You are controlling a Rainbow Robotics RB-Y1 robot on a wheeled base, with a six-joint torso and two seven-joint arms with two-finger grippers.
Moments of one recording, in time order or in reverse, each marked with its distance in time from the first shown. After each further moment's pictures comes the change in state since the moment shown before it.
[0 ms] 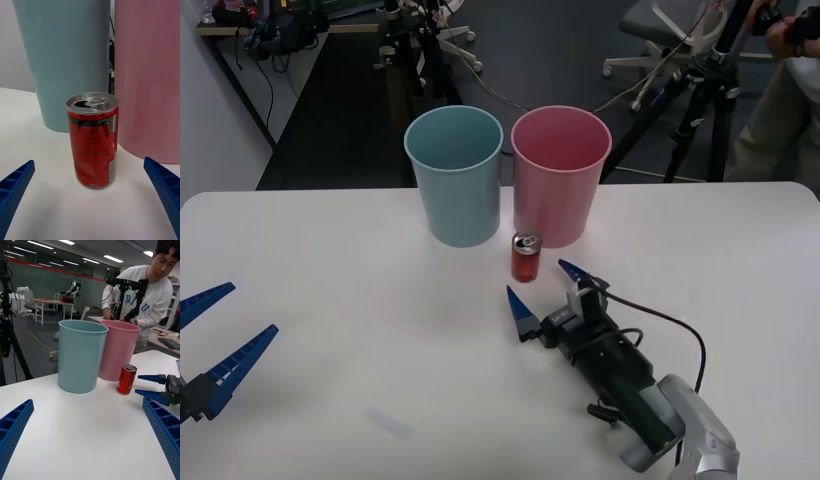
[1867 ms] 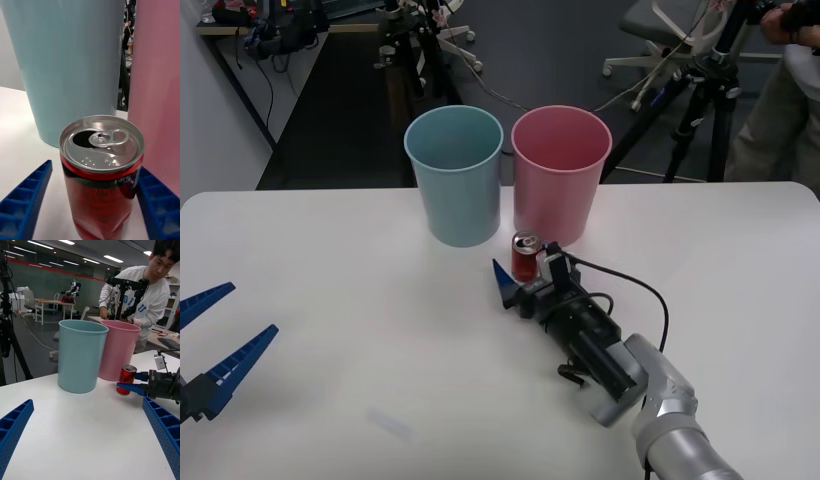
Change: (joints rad) right arm -0.213 0.058 -0.027 0.210 -0.022 0.061 0.054; left arm 0.000 0.000 0.000 0.000 0.000 0.000 0.000
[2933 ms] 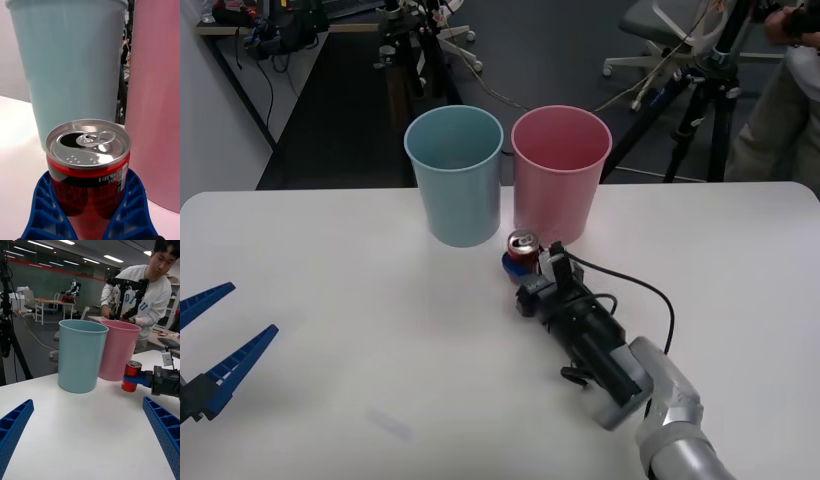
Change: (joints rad) right arm 0.089 -0.001 0.001 -0.146 0.039 -0.015 -0.009; left arm 0.000 0.000 0.000 0.000 0.000 0.000 0.000
